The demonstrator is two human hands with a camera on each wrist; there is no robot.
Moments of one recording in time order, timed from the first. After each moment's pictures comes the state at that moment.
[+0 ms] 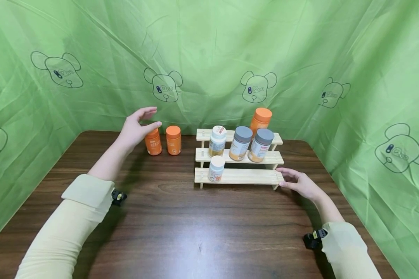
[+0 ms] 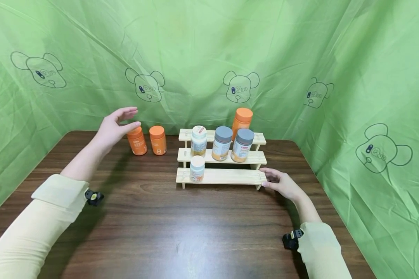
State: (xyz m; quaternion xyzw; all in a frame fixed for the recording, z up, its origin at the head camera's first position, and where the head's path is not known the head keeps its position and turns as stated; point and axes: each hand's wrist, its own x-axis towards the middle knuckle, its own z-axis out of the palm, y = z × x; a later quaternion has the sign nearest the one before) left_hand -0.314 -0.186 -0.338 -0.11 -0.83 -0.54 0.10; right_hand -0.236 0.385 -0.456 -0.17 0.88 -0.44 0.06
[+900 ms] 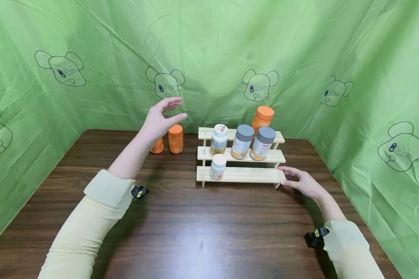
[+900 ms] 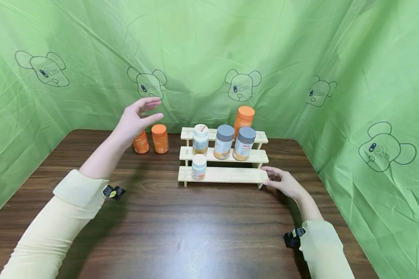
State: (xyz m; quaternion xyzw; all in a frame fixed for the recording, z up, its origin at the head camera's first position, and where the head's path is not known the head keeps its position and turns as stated) left_hand -0.290 -0.121 -0.293 -0.17 -0.80 -0.57 0.09; right_hand -0.236 0.385 -0.454 -0.16 0.89 -0.43 0.06
